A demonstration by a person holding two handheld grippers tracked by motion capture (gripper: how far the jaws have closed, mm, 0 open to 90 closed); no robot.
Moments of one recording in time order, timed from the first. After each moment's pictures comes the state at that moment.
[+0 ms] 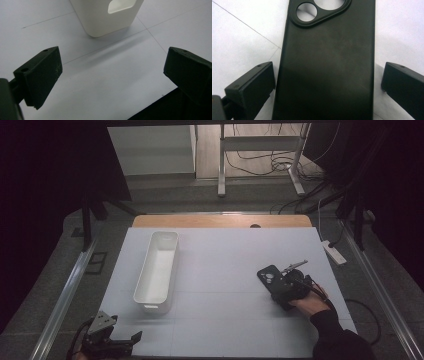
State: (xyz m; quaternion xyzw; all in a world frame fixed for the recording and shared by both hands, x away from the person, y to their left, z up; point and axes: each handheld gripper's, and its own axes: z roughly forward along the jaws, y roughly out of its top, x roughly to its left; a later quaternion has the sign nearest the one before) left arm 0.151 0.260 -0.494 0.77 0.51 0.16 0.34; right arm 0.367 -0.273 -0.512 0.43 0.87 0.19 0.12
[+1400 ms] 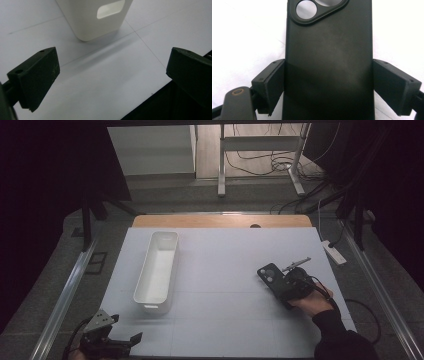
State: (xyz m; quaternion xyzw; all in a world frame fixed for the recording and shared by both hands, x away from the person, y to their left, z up) left arm 0.153 0.263 -0.486 0.78 0.49 0.14 0.36; right arm 0.362 -0.275 -0.493 0.43 0.88 0.20 0.11
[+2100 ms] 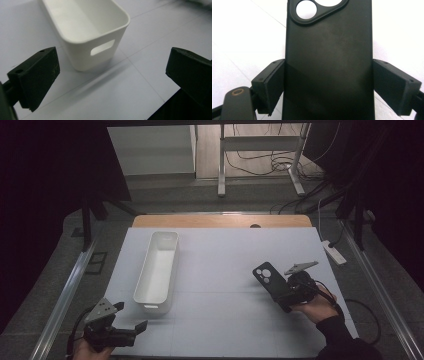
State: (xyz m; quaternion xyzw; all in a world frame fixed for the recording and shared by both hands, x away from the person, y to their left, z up) left arm 0.171 0.252 -0.462 0.78 0.46 0.15 0.40; right arm 0.334 -0.271 -0.468 0.38 0.88 0.27 0.11
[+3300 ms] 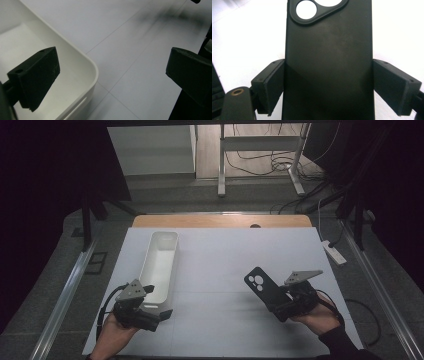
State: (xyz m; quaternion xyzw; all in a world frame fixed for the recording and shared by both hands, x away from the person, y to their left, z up) left arm 0.226 0.203 -0.450 0.83 0.35 0.11 0.43; right arm 0.298 -0.259 -0.452 0.32 0.88 0.34 0.08
